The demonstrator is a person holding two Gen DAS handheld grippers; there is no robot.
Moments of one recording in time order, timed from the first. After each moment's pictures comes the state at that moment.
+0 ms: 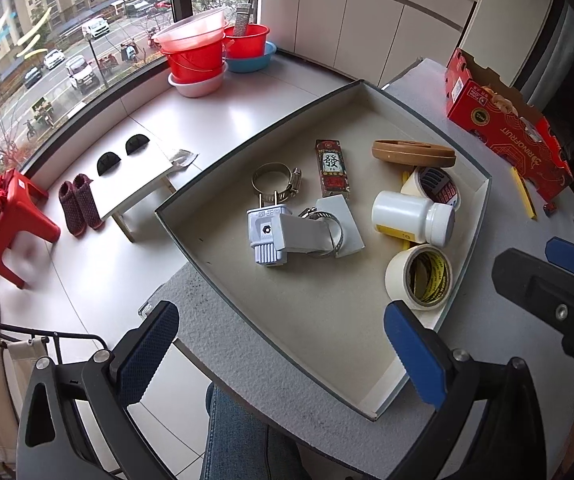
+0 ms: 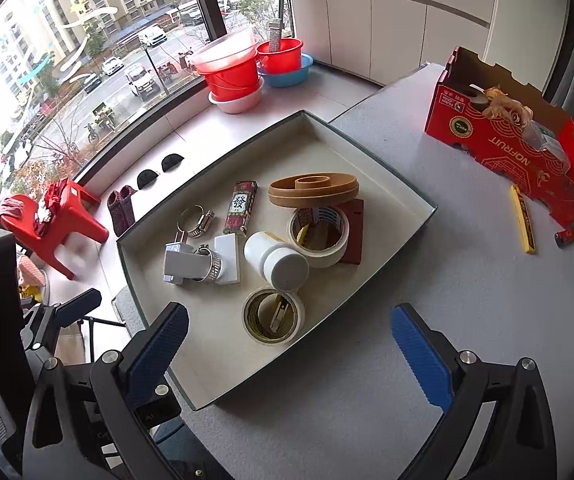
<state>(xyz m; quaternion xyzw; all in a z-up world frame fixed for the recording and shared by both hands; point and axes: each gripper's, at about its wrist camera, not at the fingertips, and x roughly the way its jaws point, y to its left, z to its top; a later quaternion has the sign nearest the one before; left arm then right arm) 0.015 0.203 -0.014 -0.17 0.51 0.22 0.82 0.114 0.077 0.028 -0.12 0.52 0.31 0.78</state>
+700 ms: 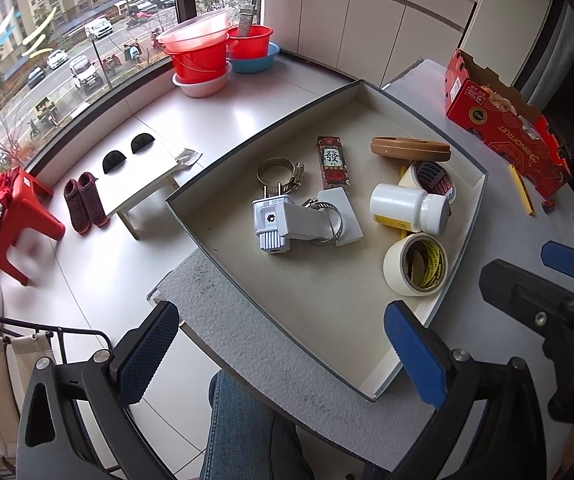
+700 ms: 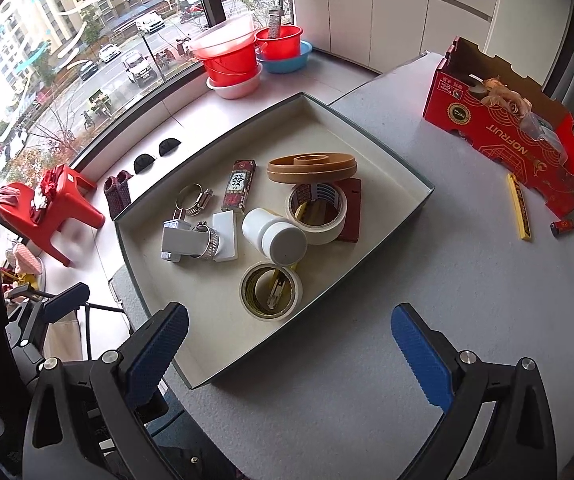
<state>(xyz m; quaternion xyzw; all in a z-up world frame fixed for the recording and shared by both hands) 0.004 0.198 -0.008 -0.16 0.51 0.23 0.82 0.103 0.076 0.027 -0.14 0.53 0.31 0.78</state>
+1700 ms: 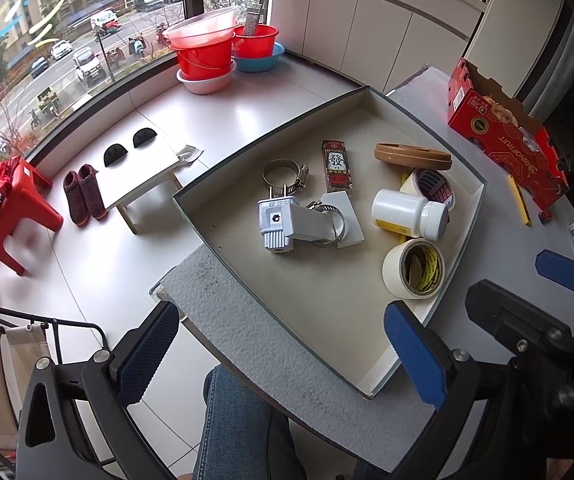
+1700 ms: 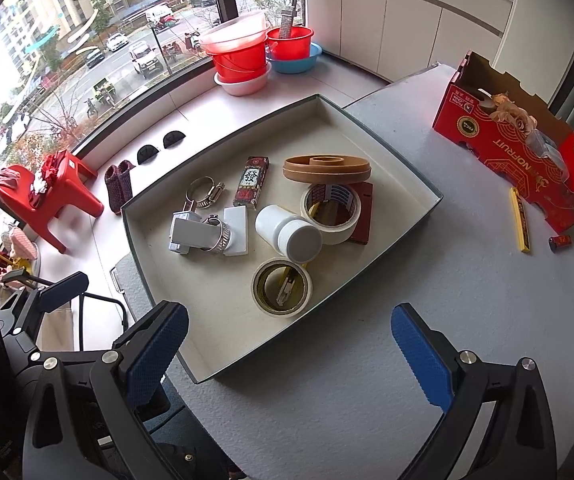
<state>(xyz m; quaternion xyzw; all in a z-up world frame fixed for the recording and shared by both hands) 0.001 0.202 -0.003 -0.19 0.50 0.23 0.81 0.092 0.087 0.030 -0.16 0.52 0.32 0.78</state>
